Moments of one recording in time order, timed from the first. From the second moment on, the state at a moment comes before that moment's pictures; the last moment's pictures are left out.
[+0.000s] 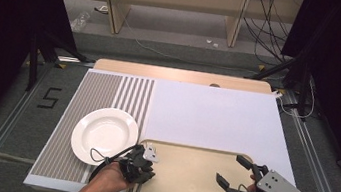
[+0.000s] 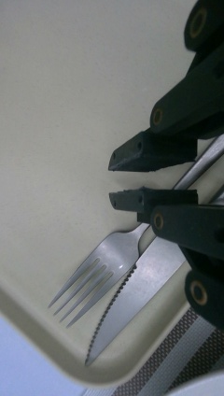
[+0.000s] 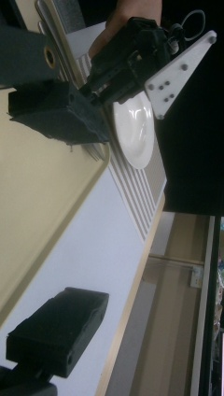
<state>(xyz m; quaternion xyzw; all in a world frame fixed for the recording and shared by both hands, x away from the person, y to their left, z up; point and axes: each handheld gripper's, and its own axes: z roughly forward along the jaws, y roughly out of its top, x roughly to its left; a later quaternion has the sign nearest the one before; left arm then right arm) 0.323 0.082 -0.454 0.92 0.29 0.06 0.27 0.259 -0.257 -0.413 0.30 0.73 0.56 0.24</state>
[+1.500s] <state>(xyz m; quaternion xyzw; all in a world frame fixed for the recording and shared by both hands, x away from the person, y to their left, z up) 0.321 0.158 -0.417 0.78 0.41 0.10 0.46 0.260 -0.257 -0.415 0.30 0.73 0.56 0.24</state>
